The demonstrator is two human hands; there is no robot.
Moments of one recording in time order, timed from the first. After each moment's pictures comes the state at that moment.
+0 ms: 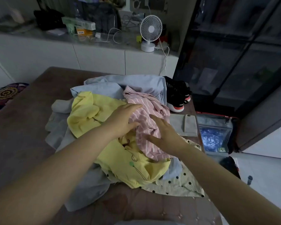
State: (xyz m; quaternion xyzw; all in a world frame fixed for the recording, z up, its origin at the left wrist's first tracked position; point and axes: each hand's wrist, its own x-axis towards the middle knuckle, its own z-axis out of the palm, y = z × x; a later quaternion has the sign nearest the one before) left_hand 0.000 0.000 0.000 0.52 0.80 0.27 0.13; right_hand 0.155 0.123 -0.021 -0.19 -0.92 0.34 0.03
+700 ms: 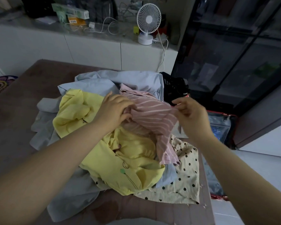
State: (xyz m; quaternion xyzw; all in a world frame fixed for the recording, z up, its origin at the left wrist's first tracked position) left_hand -0.034 0.032 -0.017 0.54 0.82 0.20 -0.07; right_hand 0.162 0.188 0.021 -0.27 -0.81 0.43 0.28
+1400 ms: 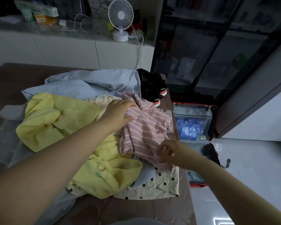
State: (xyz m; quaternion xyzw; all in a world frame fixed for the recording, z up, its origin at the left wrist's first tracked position) left_hand 0.020 0.112 -0.018 0.55 0.81 0.20 0.05; right_hand 0.252 0.204 -0.030 -0.25 -0.90 0.33 -0.12
